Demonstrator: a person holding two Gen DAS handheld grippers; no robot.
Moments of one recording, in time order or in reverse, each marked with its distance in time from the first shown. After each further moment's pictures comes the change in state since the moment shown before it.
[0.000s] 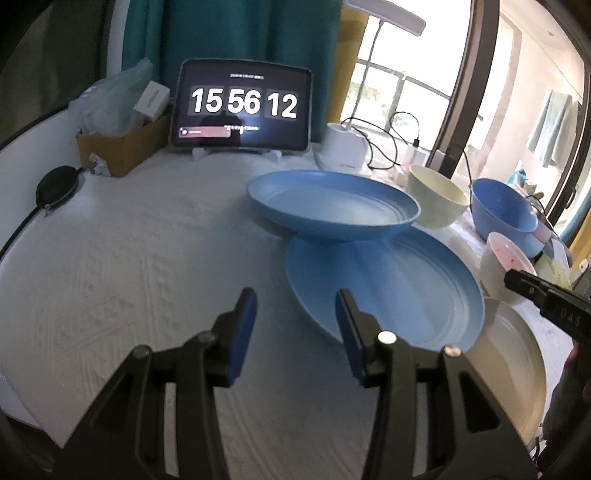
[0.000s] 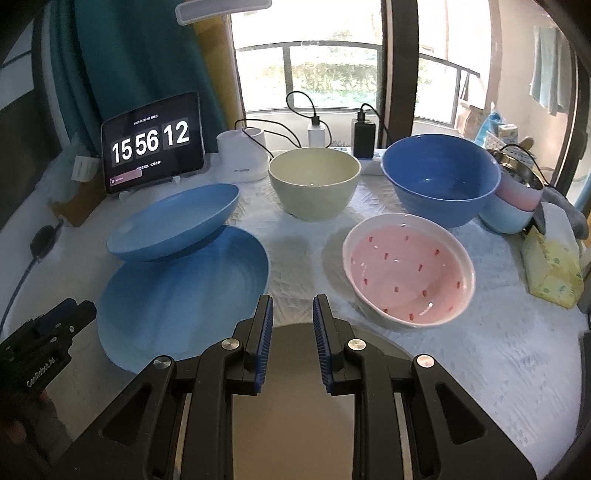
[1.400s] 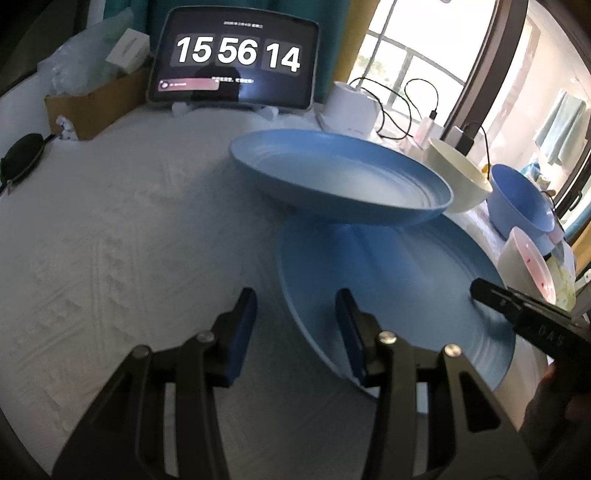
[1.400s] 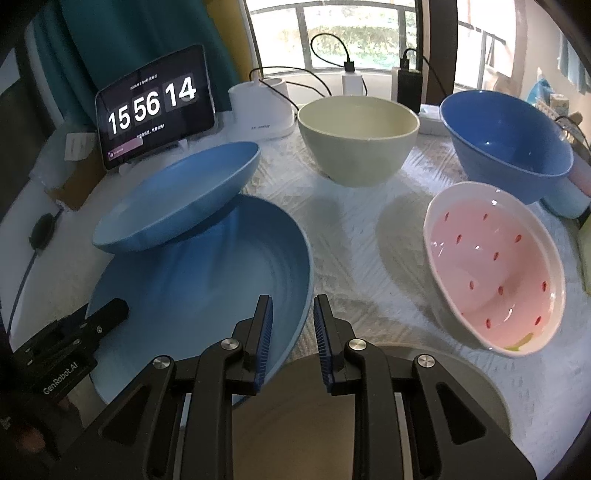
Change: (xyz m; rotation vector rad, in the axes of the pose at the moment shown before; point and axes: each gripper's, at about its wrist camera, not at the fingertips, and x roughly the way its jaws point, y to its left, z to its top) left arm 0.059 -0.001 0.009 -0.045 0.149 -0.018; right arm 0.065 0.015 0.009 0.018 0.168 0.100
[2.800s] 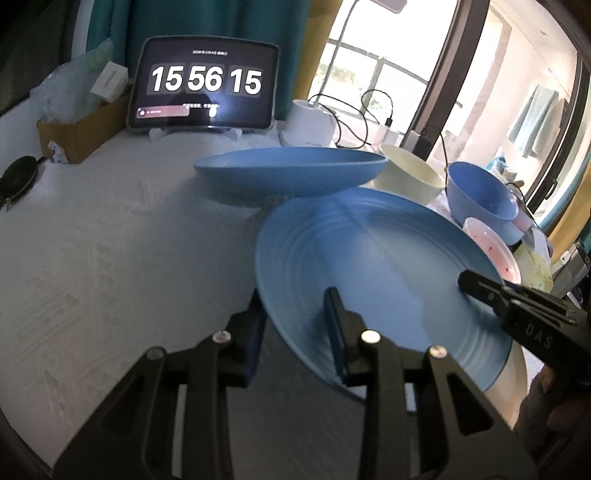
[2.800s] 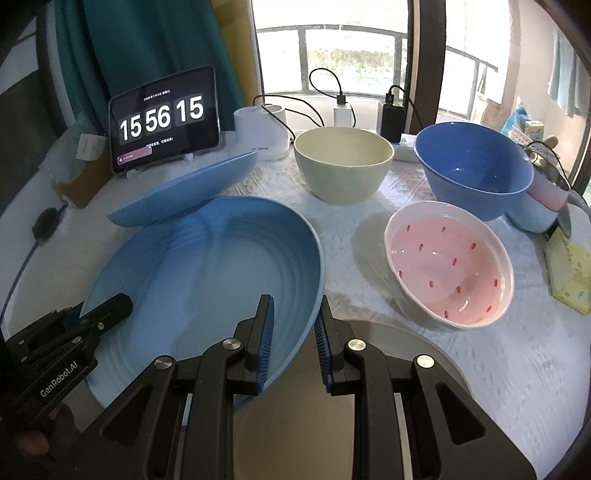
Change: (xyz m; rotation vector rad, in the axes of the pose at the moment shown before) left arm -0.038 -0.025 -0.013 0.064 -0.059 -0.074; right arm -0.047 0.004 -0.019 -0.042 -0.113 -0.065
